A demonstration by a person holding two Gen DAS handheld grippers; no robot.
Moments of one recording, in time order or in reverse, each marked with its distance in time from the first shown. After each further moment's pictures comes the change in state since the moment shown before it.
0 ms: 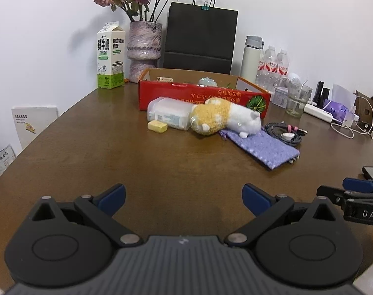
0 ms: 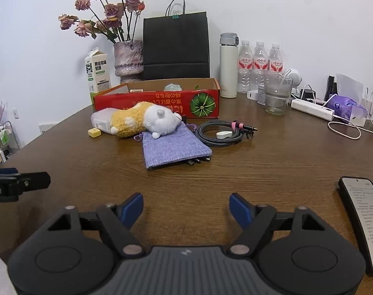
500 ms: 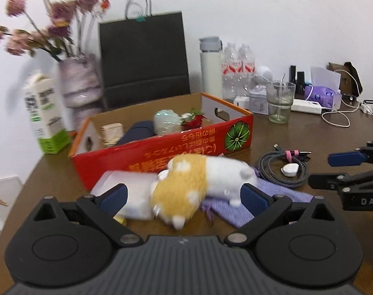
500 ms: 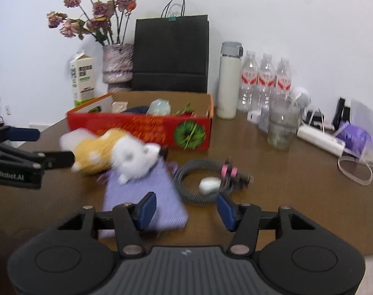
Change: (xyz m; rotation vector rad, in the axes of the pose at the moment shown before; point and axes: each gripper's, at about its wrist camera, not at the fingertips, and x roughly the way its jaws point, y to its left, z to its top) left arm 0.121 -0.044 0.098 0.290 -0.037 -0.126; right arm 0.088 -0.032 0.081 -0.083 -0.009 -0.025
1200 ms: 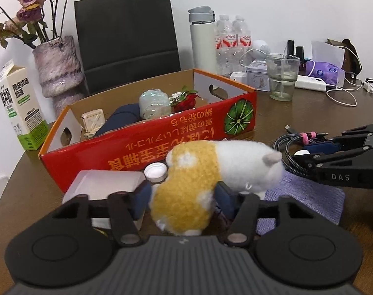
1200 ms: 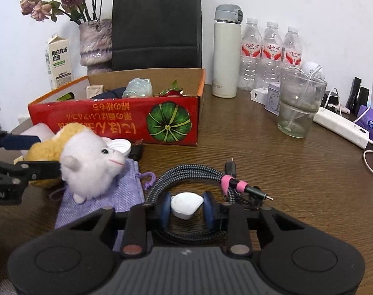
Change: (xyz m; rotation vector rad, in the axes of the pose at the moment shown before) left arm 0.048 -0.008 0.000 0.044 0.097 -0.017; right arm 0.081 -0.026 0.005 0.037 0.093 0.022
